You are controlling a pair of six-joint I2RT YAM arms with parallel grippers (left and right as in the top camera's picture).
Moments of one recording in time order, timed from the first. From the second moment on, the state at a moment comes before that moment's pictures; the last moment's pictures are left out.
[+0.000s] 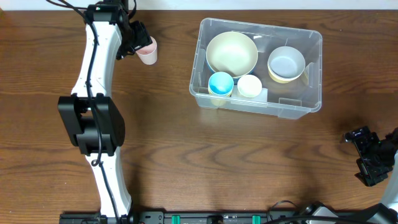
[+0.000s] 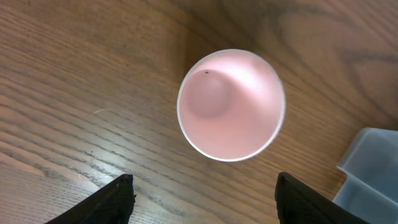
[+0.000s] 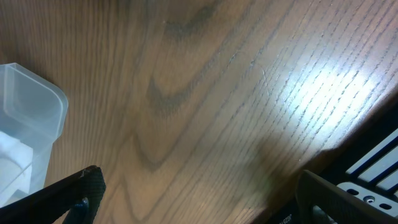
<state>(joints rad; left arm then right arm) -0.02 2.25 2.15 -1.13 0.04 -0.48 -0.73 1.32 1.00 -1.22 -0.17 0.49</state>
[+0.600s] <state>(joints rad) -0.02 2.38 2.15 -1.13 0.04 -0.51 -0.73 1.32 1.00 -1.22 -0.17 0.49</state>
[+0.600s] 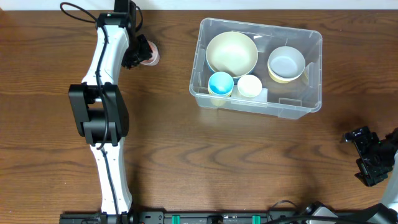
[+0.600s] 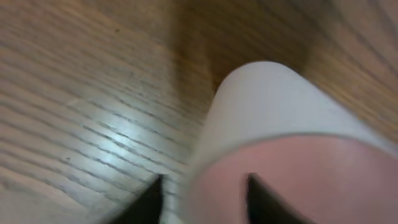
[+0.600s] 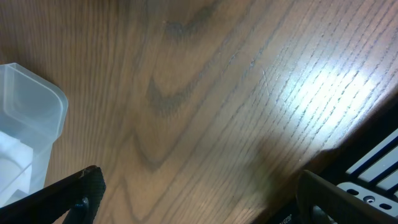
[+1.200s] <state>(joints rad) -0.03 2.14 2.13 -1.16 0.13 -0.47 -0.73 1.32 1.00 -1.22 -0.17 0.49</state>
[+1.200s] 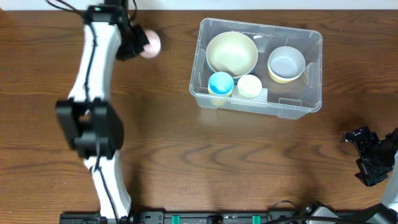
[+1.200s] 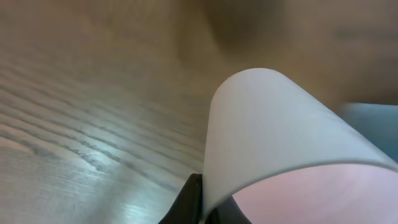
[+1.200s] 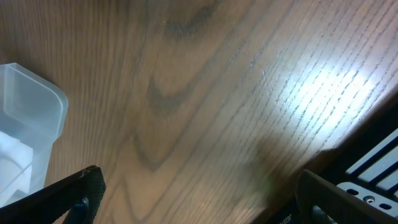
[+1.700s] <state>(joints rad) -0.63 1.68 2.16 -1.12 0.12 -0.35 -0.73 1.32 1.00 -1.22 -0.17 0.49</state>
